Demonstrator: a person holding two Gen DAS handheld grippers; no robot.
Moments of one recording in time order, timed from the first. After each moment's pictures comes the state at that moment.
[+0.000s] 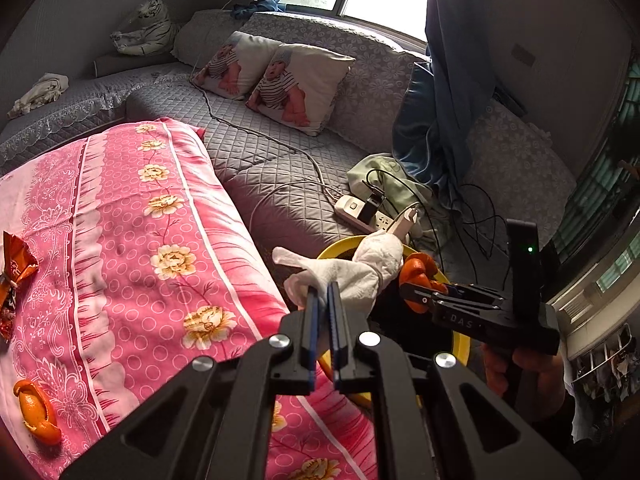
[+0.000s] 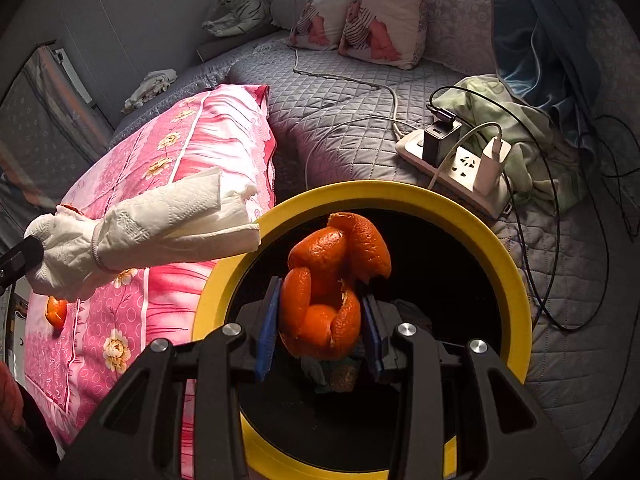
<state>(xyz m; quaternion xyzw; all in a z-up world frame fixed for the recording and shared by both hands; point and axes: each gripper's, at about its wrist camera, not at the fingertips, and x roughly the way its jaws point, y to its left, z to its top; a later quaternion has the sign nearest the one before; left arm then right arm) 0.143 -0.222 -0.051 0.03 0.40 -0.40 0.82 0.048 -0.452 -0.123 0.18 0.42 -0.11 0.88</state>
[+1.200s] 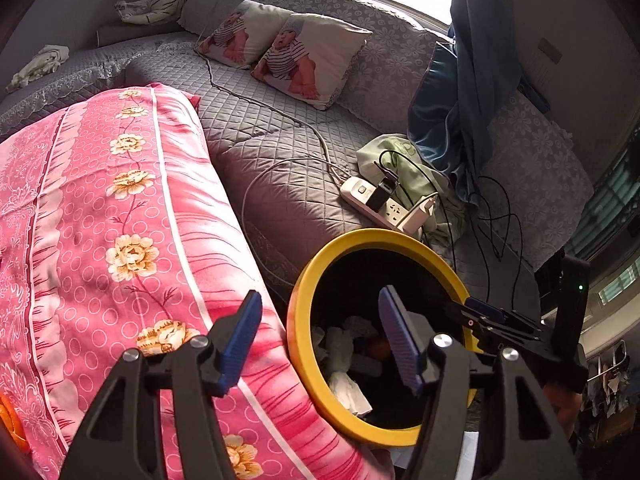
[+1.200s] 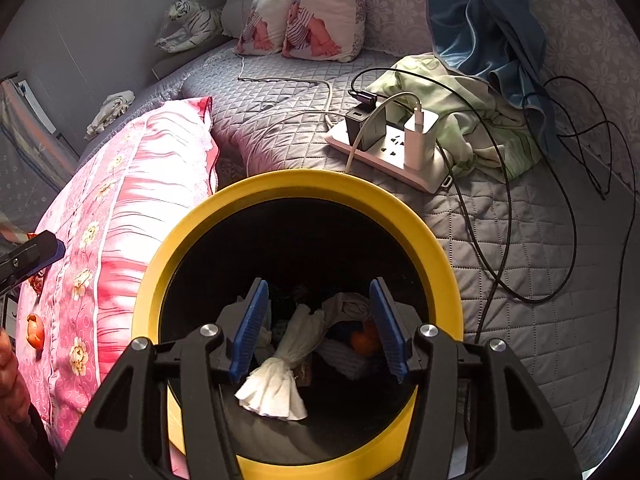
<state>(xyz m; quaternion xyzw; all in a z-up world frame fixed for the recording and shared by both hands) 0.182 -0.265 -0.091 0.02 0.45 -0.38 0.81 0.016 -0.495 -0.140 0.21 0.42 -0.17 0.87</state>
